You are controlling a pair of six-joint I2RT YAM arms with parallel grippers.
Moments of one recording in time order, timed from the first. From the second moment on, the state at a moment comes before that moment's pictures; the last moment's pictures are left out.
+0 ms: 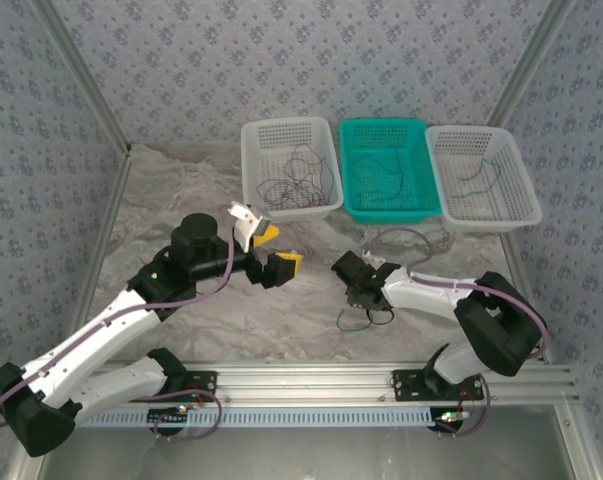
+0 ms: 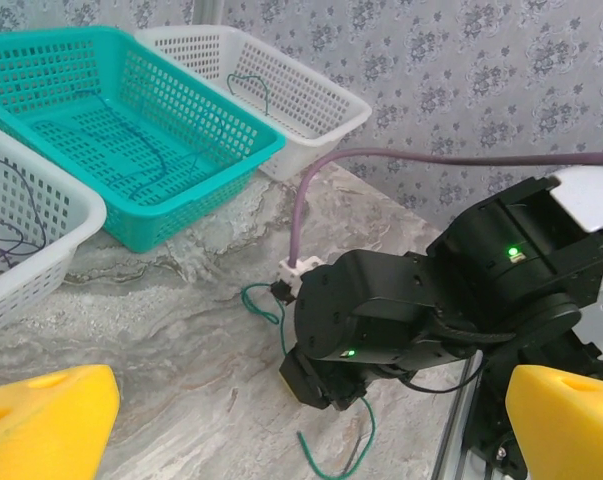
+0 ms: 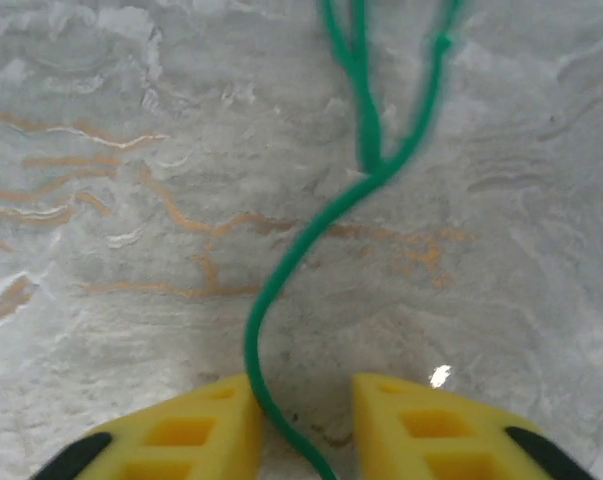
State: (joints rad) left arm -0.76 0.93 0.86 -0.21 0.39 -0.24; right arm 0.78 1.48 0.69 -0.52 0.31 0.91
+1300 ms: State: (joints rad) left arm -0.78 0.93 0.89 -0.32 0.16 -0.31; right arm -0.12 1.67 1.34 -0.08 0.54 0.30
